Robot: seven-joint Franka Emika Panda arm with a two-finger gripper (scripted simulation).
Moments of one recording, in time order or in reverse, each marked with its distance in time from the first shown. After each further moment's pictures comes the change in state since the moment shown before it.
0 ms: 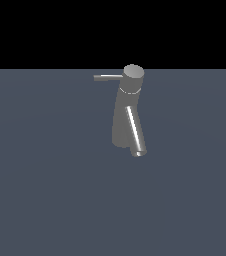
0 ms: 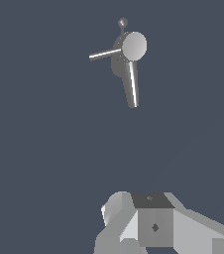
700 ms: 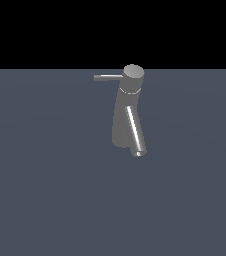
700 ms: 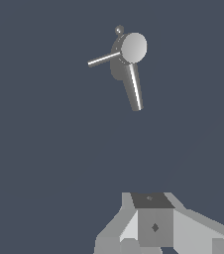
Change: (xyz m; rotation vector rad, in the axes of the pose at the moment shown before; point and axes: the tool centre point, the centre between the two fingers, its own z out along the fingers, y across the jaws) arm 0.009 -0.010 0.019 0.031 0.028 0.091
